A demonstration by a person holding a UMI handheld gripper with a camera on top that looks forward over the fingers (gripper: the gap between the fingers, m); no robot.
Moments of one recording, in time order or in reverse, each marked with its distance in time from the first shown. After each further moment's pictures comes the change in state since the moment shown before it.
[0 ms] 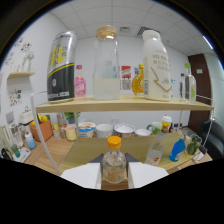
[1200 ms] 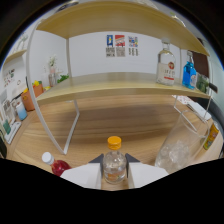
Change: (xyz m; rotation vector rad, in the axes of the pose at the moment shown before) arm -0.006 0.199 0.004 -0.301 0.055 0.052
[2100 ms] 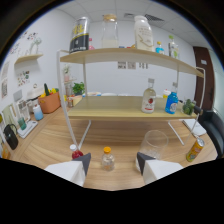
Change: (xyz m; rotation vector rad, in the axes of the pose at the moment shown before) arm 0.013 -0.038 -0.111 0.096 -0.104 -0.089
